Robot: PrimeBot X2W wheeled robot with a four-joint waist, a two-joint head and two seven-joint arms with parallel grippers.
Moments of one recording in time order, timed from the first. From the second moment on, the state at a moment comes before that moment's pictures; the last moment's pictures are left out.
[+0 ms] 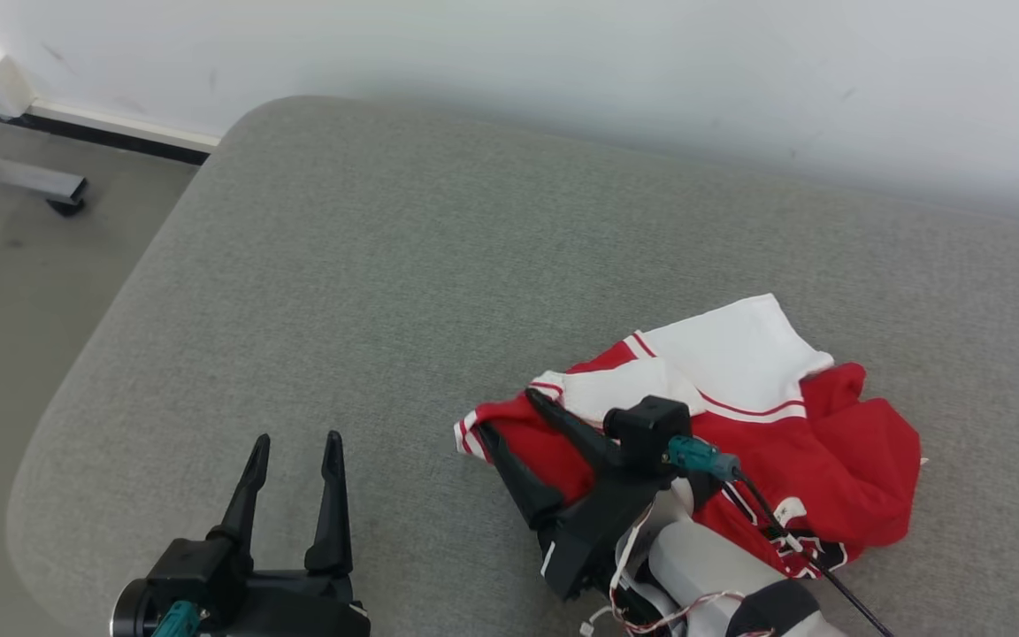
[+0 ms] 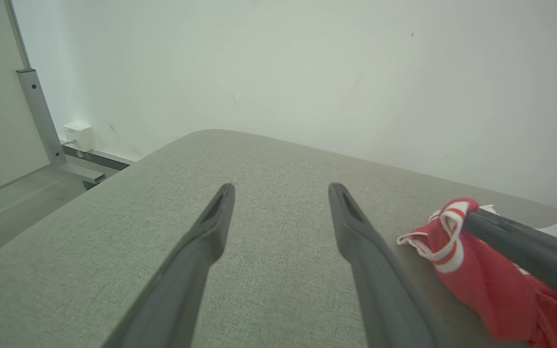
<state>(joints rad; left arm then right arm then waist) -0.12 0.05 -0.15 0.19 -0.28 -0.03 -0.26 -0.60 -0.05 0.83 0.70 0.71 0.13 -0.25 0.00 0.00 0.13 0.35</state>
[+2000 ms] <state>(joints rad) -0.02 0.08 0.00 0.16 -0.14 -0.11 -0.26 0.05 -0.15 0.05 0.14 0.37 0.13 -0.26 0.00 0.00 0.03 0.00</state>
